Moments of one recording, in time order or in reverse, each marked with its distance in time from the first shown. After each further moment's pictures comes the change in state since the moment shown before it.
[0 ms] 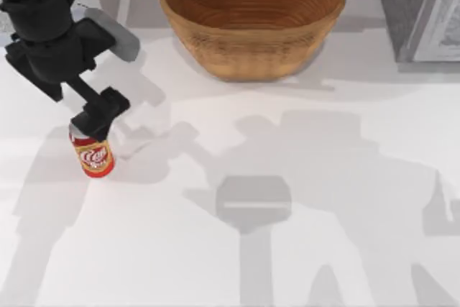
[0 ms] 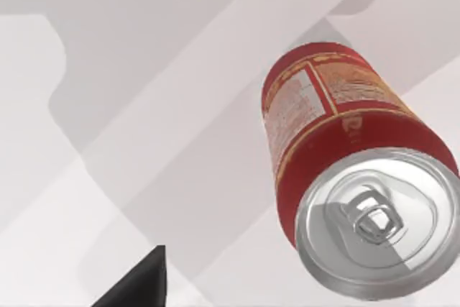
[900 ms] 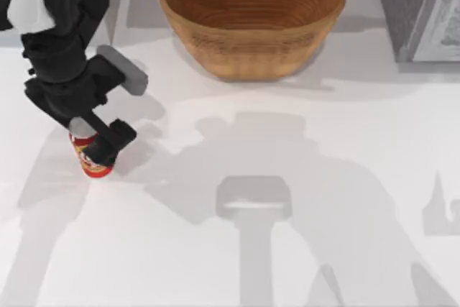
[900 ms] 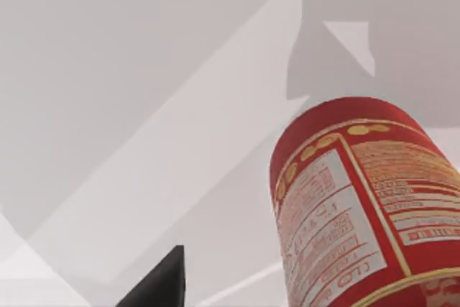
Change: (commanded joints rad) left arm -0.004 0.052 -0.169 0.219 0.001 0.004; right arm 0.000 0.000 0.000 0.000 0.000 0.000
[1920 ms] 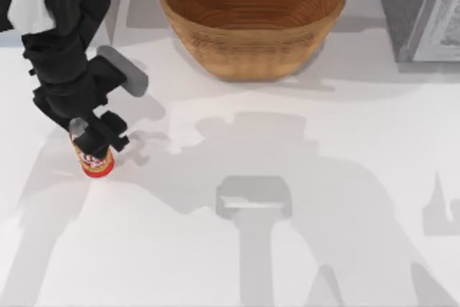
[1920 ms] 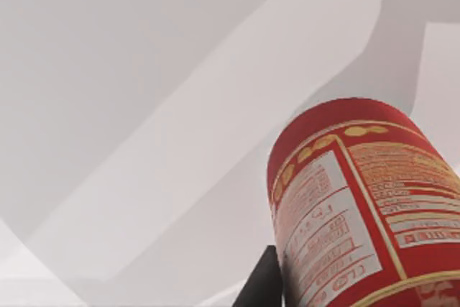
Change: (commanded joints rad) left arm 0.000 0.000 0.000 0.000 0.000 0.000; right arm 0.000 0.000 0.000 0.000 0.000 0.000
